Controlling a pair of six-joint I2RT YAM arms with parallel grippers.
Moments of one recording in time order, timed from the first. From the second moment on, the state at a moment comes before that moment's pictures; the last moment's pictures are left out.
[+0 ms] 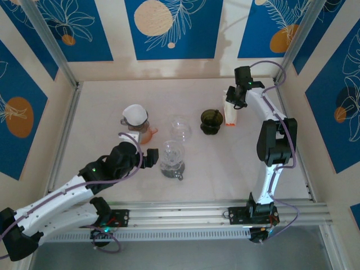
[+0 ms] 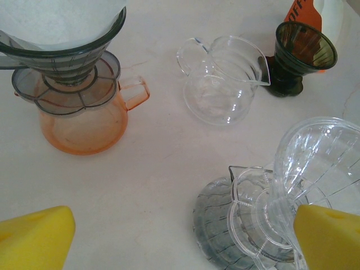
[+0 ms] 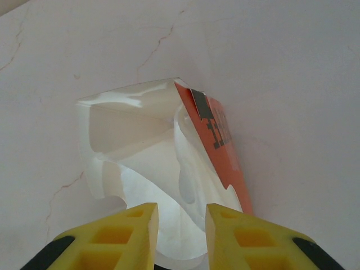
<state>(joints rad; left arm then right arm) -0.86 0.81 0.67 -0.49 -0.34 -0.52 0.10 1.96 1.68 -0.73 0.06 0.46</state>
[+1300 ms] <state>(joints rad) -0.86 0.83 0.67 -0.48 -0.34 -0.52 0.09 2.01 1.71 -0.74 0.08 0.47</state>
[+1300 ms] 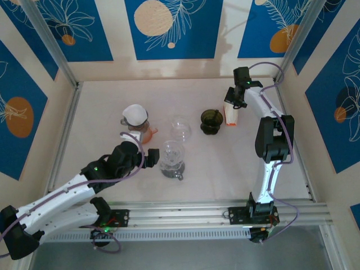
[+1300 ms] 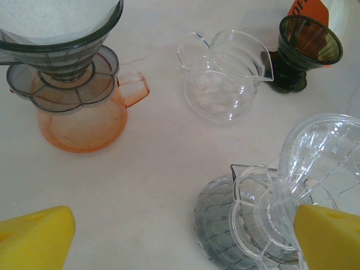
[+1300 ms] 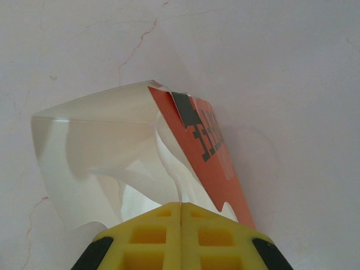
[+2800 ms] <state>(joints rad) -0.85 0.83 0.67 -0.48 -0.33 -0.52 0.11 1.98 1.68 -0.76 0.09 0.49</state>
